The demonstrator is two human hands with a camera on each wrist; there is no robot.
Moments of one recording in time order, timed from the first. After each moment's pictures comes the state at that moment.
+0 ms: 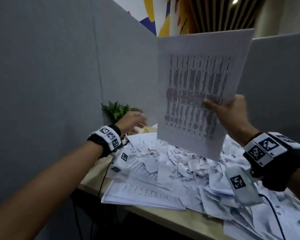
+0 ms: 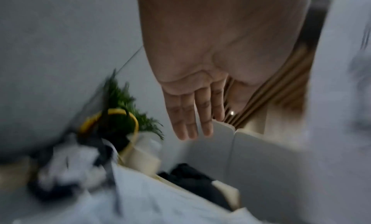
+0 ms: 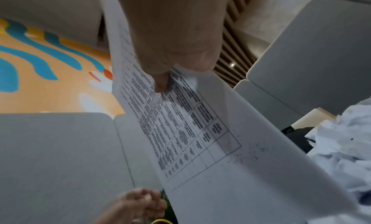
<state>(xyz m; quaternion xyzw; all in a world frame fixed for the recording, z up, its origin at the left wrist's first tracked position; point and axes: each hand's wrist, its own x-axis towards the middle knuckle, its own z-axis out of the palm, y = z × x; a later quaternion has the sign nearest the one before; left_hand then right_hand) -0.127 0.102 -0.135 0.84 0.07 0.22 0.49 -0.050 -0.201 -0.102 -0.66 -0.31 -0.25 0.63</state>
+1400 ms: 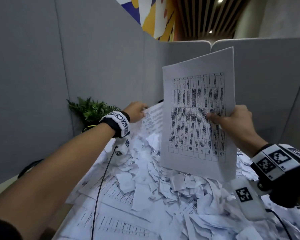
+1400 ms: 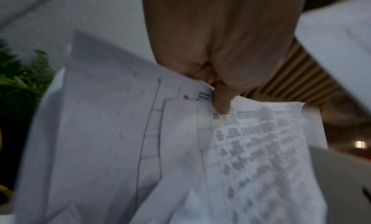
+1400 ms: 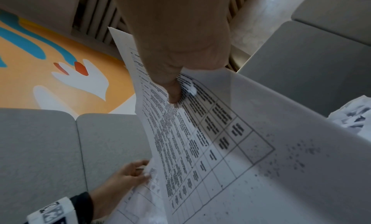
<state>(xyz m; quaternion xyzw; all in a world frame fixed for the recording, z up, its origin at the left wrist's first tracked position) 0.038 0.104 -0.117 0.96 0.02 0.22 0.17 0.031 -0.226 -0.115 -0.77 -0.23 -0.24 0.55</state>
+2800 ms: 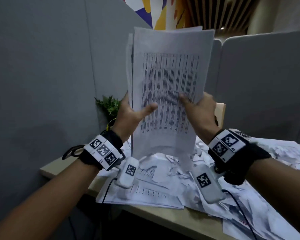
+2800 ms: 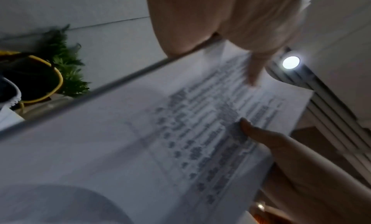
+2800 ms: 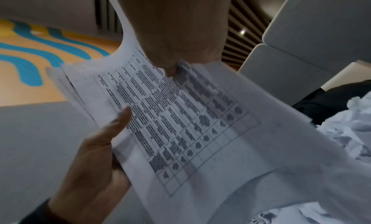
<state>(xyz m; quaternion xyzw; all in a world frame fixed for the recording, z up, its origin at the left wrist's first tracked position) -0.174 0.036 -0.130 0.71 -0.09 0.41 0.57 -0.079 -0.133 -0.109 -0.65 -0.31 -0.26 0.64</state>
